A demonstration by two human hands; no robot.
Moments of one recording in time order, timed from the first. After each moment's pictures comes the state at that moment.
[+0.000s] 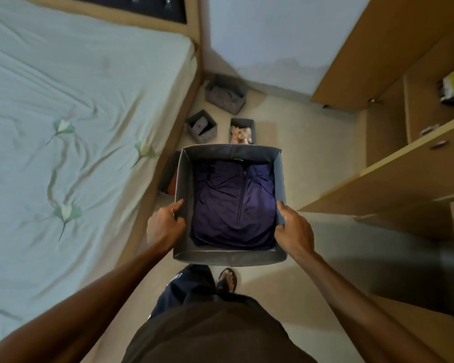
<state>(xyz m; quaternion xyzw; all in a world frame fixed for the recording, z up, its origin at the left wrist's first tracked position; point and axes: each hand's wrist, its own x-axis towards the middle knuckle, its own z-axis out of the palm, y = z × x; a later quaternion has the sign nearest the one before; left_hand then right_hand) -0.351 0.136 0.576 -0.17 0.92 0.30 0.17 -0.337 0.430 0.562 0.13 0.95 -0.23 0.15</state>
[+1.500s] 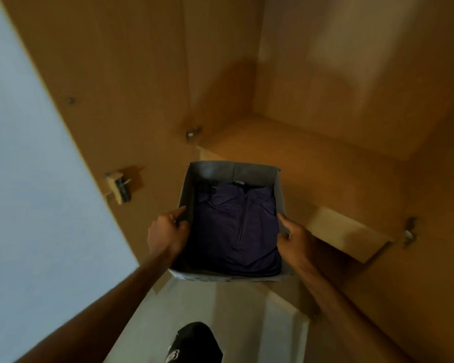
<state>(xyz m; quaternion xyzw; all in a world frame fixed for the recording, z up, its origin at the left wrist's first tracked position) -1.088 0.817 0.719 0.38 0.83 0.38 0.15 -0.825 0.915 0.702 0.59 0.70 -0.31 -0.27</state>
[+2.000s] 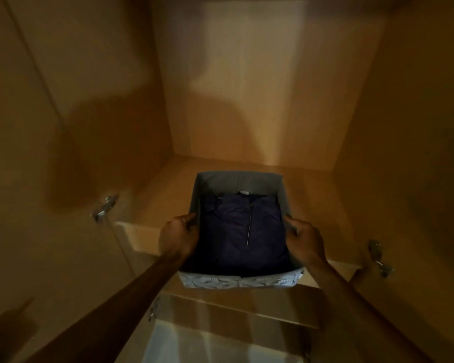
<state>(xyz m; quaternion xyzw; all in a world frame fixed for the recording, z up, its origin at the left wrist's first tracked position) -1.066 1.118 0.749 0.60 0.71 0.33 0.16 -0.775 1.103 0.741 0.71 0.58 -0.19 -0.35</state>
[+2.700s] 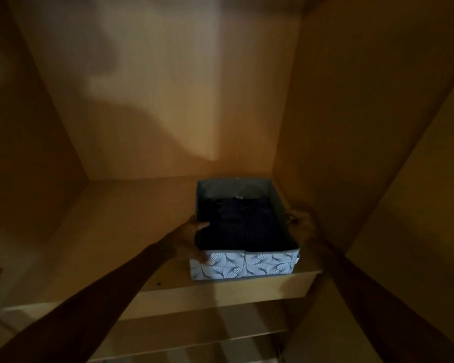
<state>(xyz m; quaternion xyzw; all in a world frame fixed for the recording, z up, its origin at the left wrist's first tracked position) -0.959 1.301 0.731 0.82 0.42 0.03 0.39 -0.637 1.206 0.722 0.78 0.46 -0.20 -0.36</state>
